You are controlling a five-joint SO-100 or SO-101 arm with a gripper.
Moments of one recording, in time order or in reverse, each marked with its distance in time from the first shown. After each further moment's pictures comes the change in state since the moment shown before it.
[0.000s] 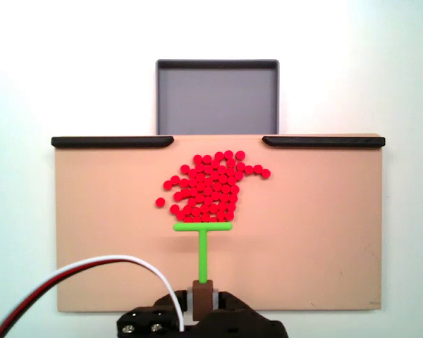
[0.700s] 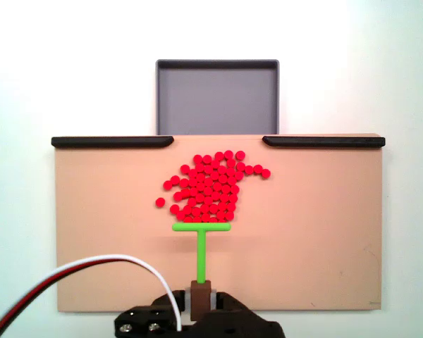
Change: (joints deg) arm -0.4 0.0 0.0 0.0 1.1
